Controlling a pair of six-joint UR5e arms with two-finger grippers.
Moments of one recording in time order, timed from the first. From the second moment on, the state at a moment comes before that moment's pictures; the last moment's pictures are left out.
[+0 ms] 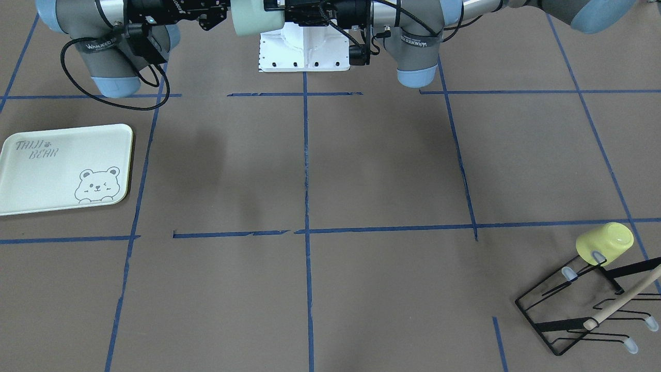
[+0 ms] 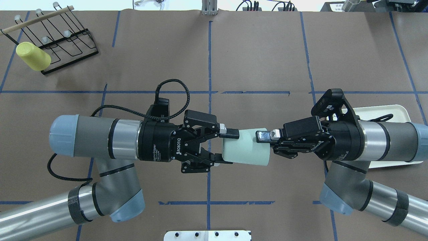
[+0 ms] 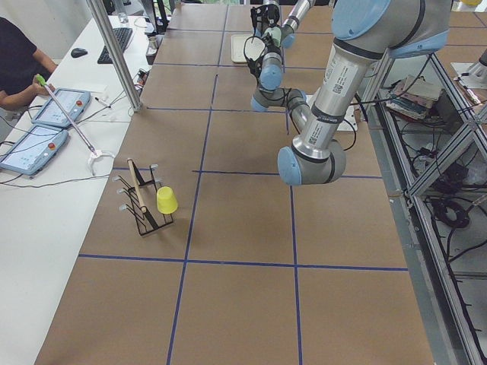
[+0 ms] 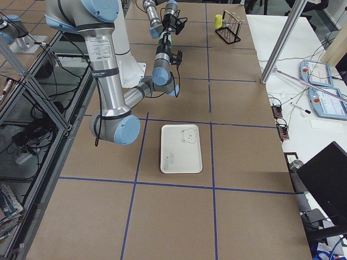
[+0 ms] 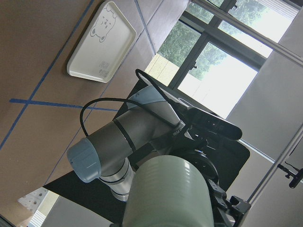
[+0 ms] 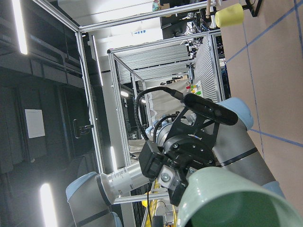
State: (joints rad) left arm -0.44 -2.16 -1.66 -3.23 -1.93 -2.42; right arm 0.53 -1.30 1.77 0.46 1.89 2.13
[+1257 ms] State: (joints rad) left arm -0.44 -2.14 -1.68 -3.21 -1.92 -2.42; right arm 0.54 -1.39 1.78 0.45 1.89 2.13
